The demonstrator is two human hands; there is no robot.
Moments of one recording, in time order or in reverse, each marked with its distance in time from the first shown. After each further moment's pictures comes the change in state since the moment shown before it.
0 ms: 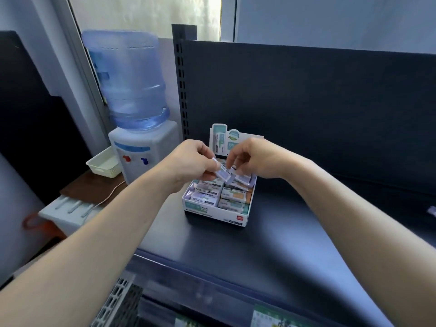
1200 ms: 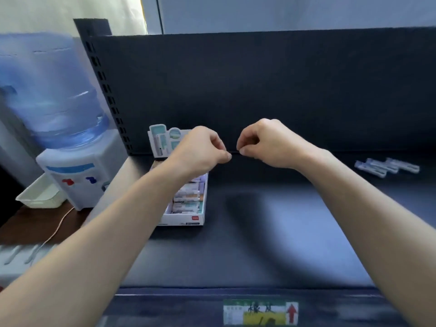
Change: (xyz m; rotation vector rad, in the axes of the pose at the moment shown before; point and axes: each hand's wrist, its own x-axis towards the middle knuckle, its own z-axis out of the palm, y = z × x) left_hand 0.019 0.047 0.084 0.354 -0.172 0.362; right_hand -0.086 0.046 -0.037 -0.110 0.372 0.236
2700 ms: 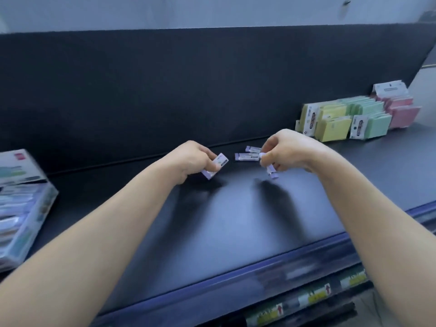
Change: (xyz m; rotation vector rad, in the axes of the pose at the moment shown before) left_hand 0.046 0.145 0.194 -0.147 -0.398 -0.090; right_hand -0.147 0.212 -0.111 0.193 0.044 0.679
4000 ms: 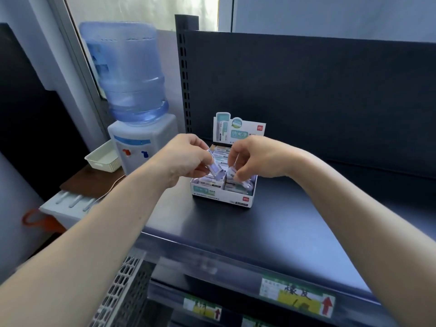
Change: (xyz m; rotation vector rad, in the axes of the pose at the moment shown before) left_hand -0.208 -0.184 -0.222 -0.341 0.568 -0.248; right_hand -0.063 -0.300 0.227 -0.261 -0.493 -0.781
